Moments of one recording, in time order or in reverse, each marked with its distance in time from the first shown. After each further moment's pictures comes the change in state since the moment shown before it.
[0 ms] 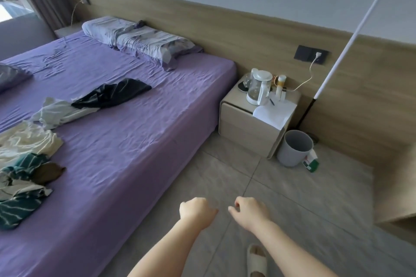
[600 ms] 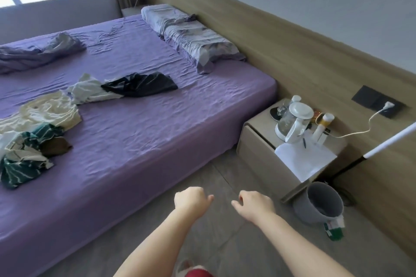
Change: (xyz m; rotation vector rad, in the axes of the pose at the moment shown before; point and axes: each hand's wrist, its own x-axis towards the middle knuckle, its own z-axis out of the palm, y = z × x) left_hand 0.147 0.081 -0.102 -0.259 0.077 -0.334; right_hand 0.209 0.067 -0.140 -0.280 -0.078 -0.300
